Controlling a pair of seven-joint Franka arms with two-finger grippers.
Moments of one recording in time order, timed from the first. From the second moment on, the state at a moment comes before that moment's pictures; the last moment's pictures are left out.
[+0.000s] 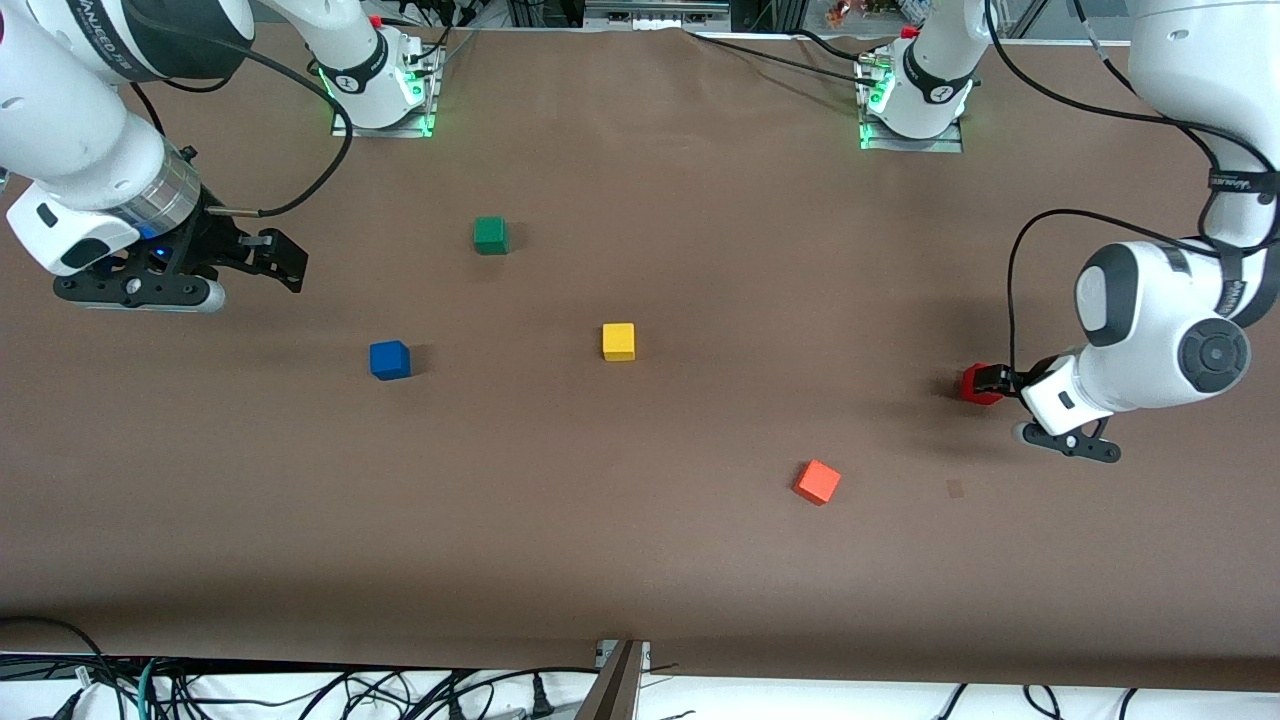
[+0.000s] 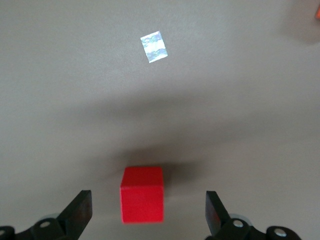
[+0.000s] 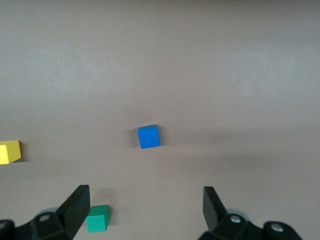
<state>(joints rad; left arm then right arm) 0.07 0.47 -0.01 -1.85 -0.02 2.20 0.33 0.26 0.08 -0.05 -1.63 -0.06 1.71 0.24</state>
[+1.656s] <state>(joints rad) 0.10 0.46 -0.01 -2.07 -0.02 2.48 0.42 0.26 0.08 -0.05 -1.63 -0.06 1.70 0.24</state>
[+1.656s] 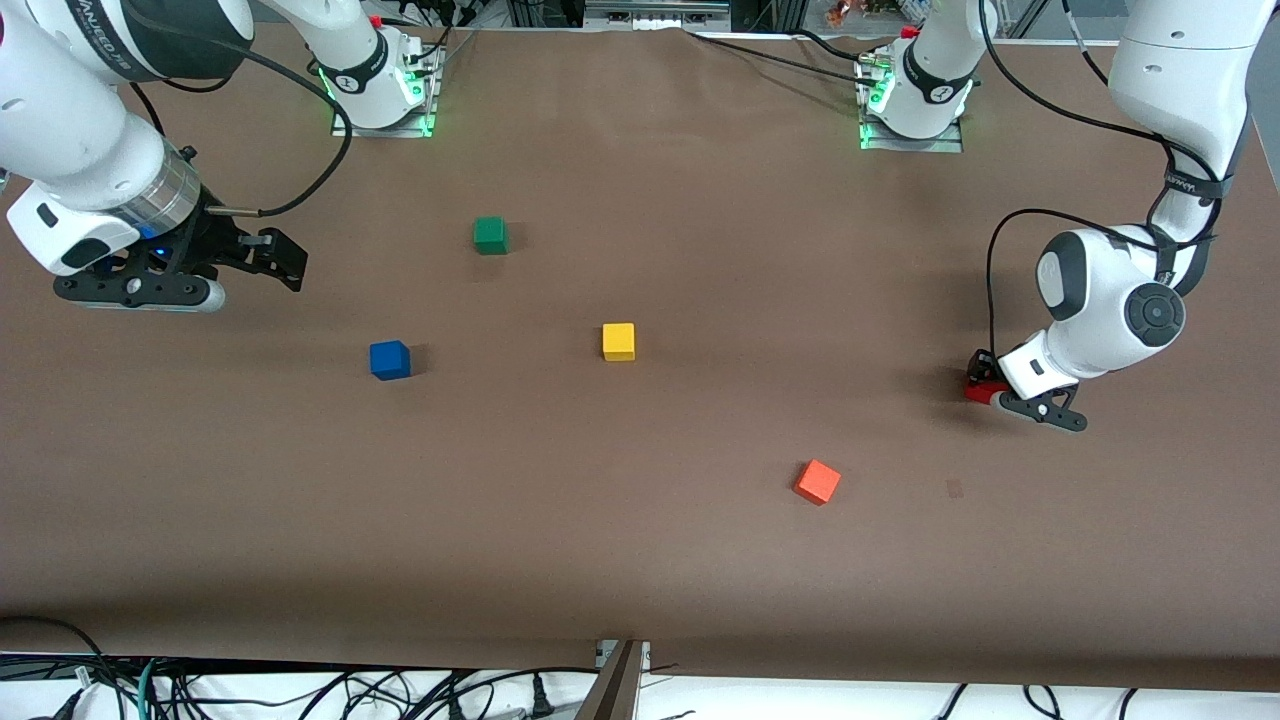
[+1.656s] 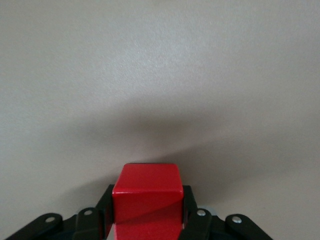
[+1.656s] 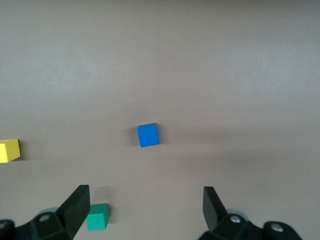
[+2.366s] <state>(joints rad) 0.04 0.38 -0.24 -1.79 -0.03 2.18 0.05 0.26 0.08 -0.05 -1.63 -0.06 1.70 0.24</state>
